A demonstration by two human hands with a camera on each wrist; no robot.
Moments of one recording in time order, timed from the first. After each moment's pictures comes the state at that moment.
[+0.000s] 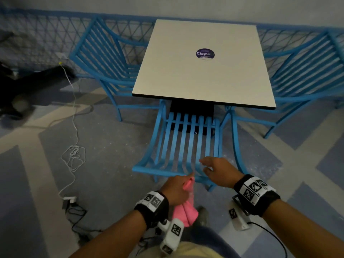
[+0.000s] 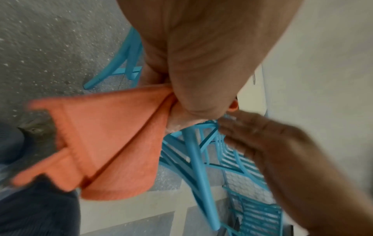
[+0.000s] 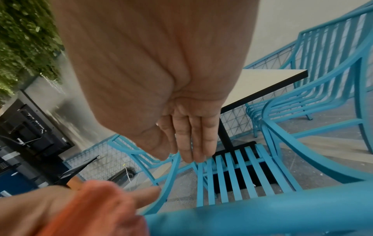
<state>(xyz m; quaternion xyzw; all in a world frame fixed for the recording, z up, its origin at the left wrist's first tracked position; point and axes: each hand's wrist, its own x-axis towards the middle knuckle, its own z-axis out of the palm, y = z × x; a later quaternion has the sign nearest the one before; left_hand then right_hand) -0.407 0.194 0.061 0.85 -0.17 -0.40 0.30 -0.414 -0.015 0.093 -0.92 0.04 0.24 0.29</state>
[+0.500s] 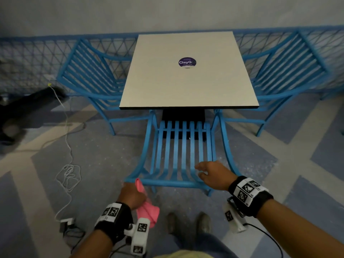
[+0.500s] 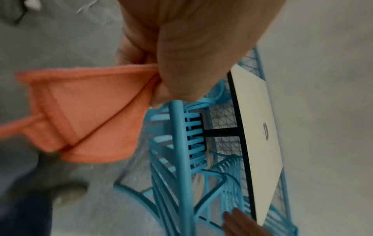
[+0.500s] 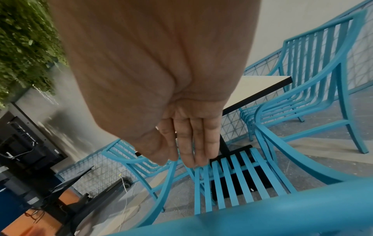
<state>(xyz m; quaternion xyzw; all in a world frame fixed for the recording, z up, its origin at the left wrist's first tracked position) -0.376 0.266 0.069 0.91 0.13 -0.34 0.21 -0.425 -0.040 0.093 -0.92 0.06 0.25 0.30</state>
